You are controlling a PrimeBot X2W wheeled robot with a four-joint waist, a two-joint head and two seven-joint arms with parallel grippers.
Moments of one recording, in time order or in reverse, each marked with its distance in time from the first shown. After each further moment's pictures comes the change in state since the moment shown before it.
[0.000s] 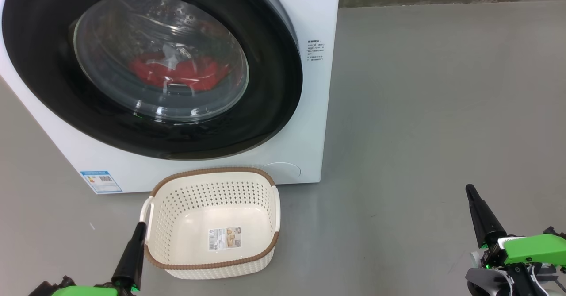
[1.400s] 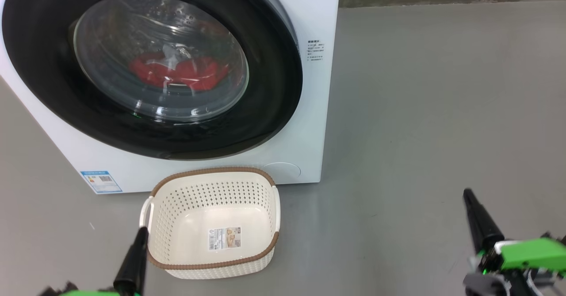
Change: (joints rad) left arm 0.001 -0.001 -0.001 0.005 0.000 0.000 0.000; right arm 0.001 0.002 0.000 0.006 0.000 0.000 -0.001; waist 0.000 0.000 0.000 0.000
